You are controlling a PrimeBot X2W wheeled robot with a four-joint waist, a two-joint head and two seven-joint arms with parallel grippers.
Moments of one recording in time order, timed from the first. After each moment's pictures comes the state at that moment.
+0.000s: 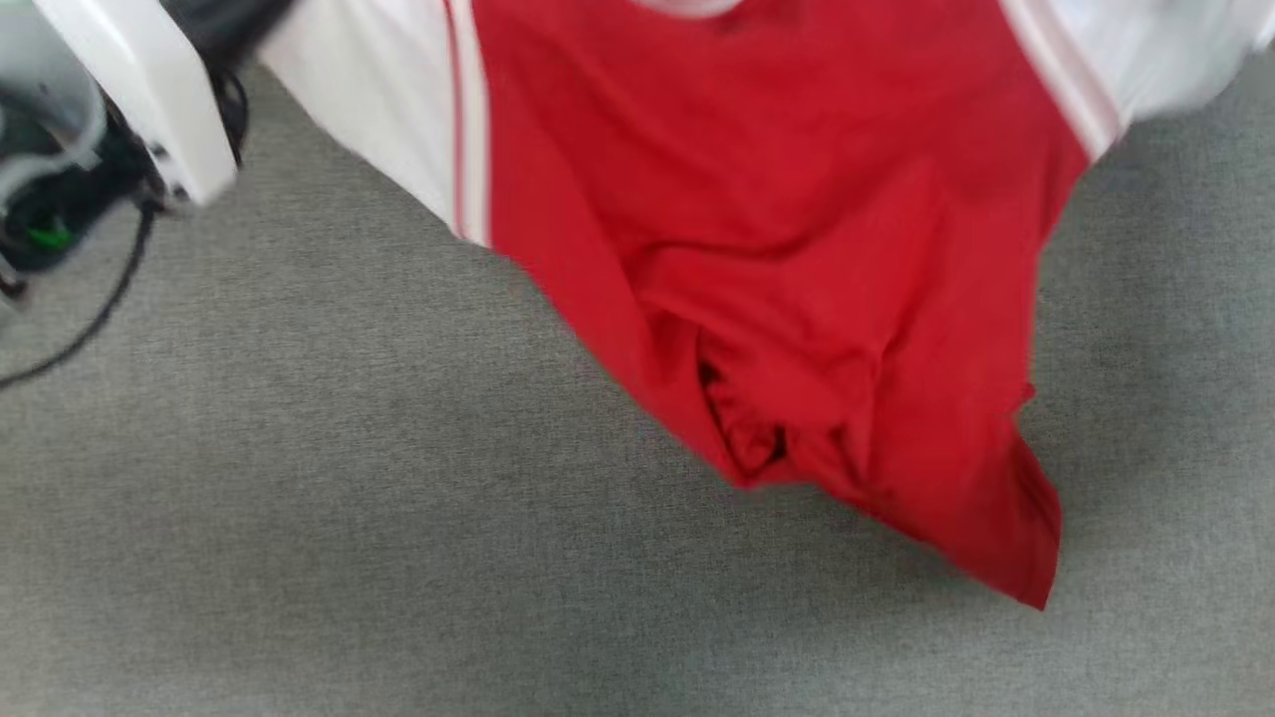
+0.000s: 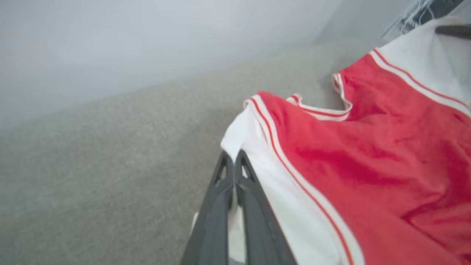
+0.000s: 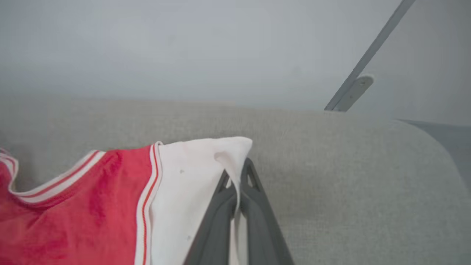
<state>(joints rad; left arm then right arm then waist) -1.40 0.85 -1.26 0.38 -1.41 -0.13 0.07 -1.10 -0.32 0.01 0.39 0.37 0.13 0.68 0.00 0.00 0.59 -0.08</state>
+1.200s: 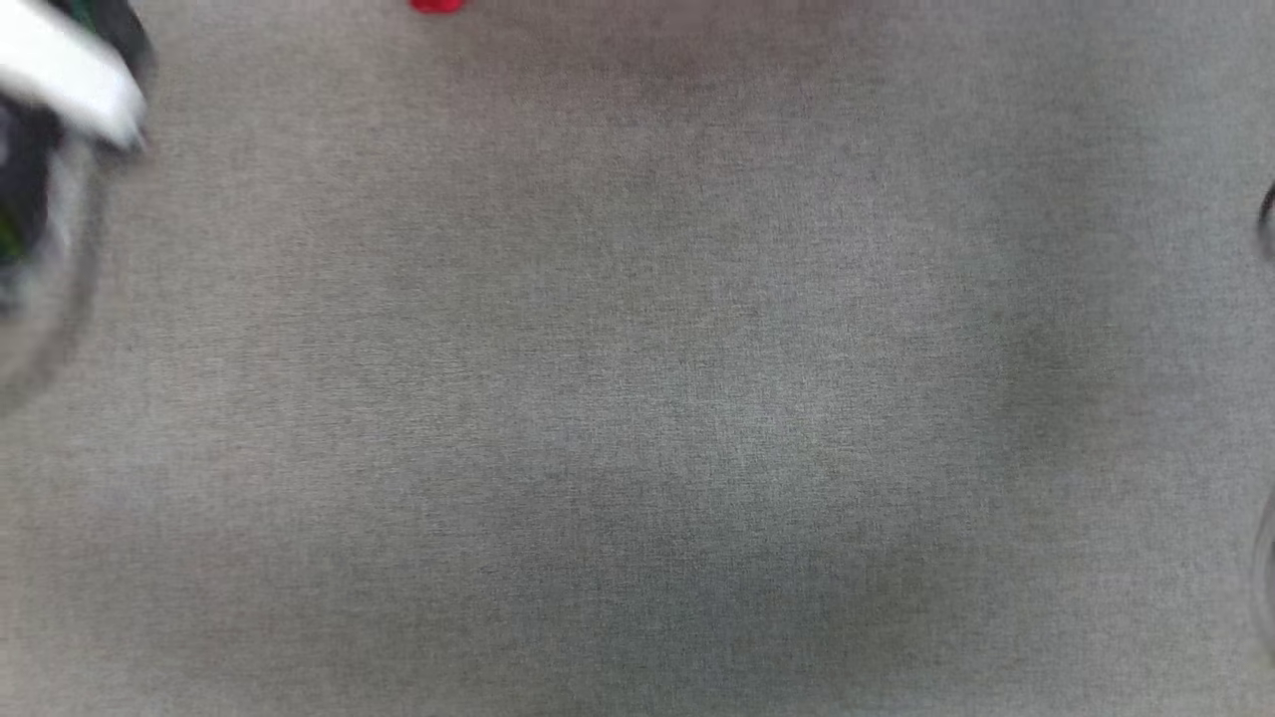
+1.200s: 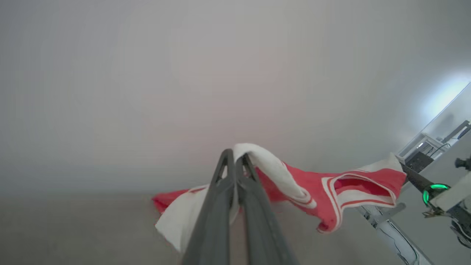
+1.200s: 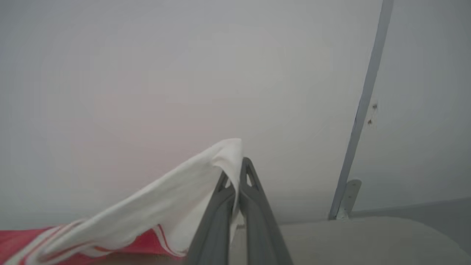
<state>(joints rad) -1.29 0.83 -1.04 0.41 -1.62 -0.13 -0.26 -1.28 -0.20 -0.17 0.80 0.22 0.13 0.06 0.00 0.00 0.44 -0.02</state>
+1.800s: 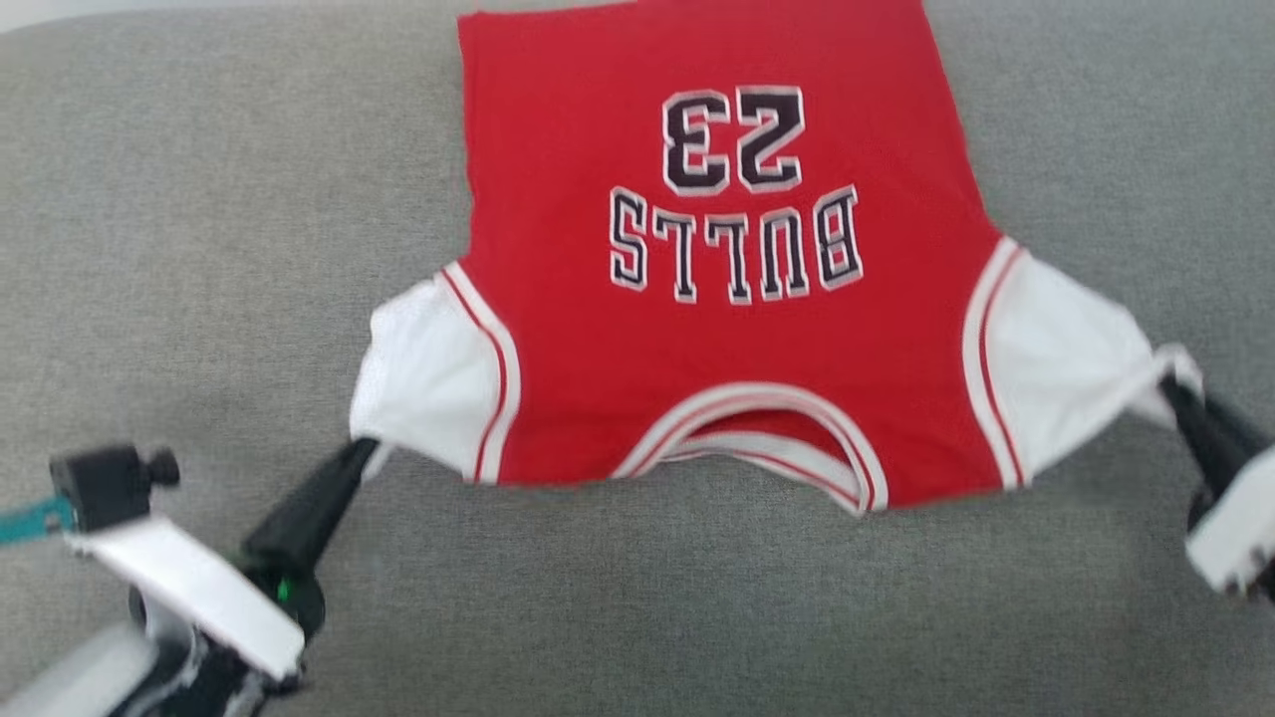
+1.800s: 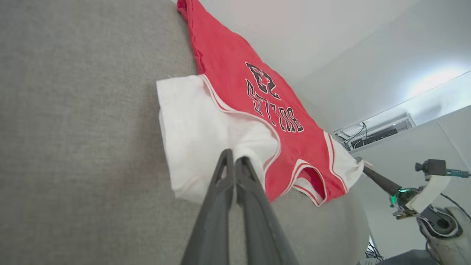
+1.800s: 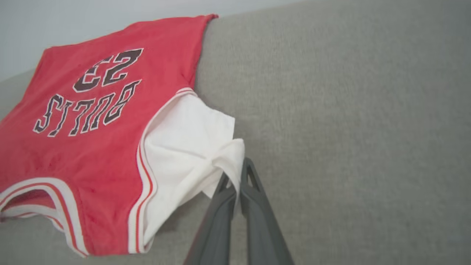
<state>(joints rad) -0.39 0.88 -0.83 0.01 -1.55 -0.13 -0.26 -0.19 -0.35 -0.15 0.00 0.60 0.13 0.48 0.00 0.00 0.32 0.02</state>
